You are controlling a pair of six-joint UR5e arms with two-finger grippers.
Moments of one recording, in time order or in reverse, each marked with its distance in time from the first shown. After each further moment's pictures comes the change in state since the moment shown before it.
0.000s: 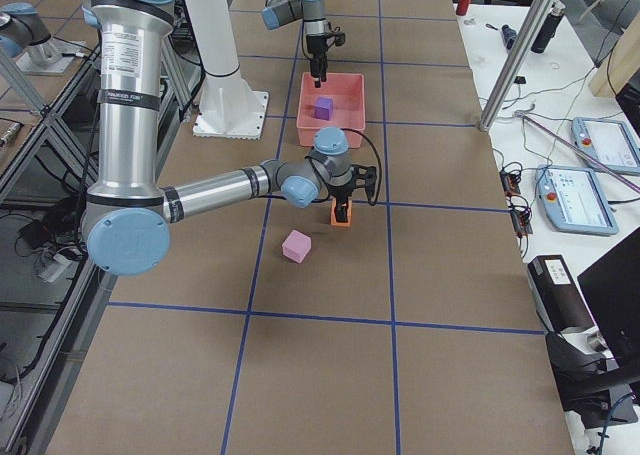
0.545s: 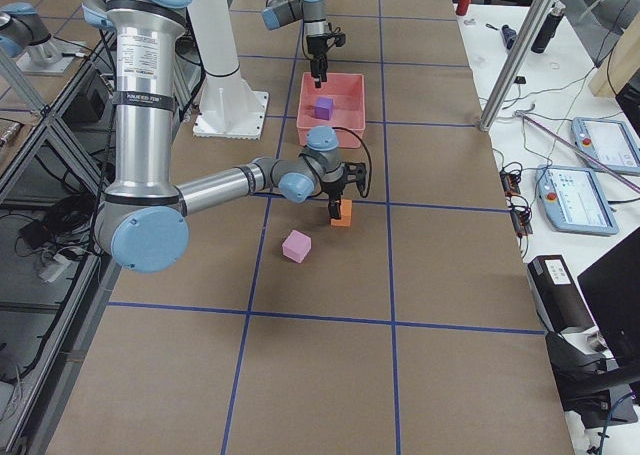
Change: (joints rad) left arm 0.000 0.002 0.003 -0.001 0.000 0.002; right arm -0.112 0.008 -0.019 0.002 -0.103 -0.001
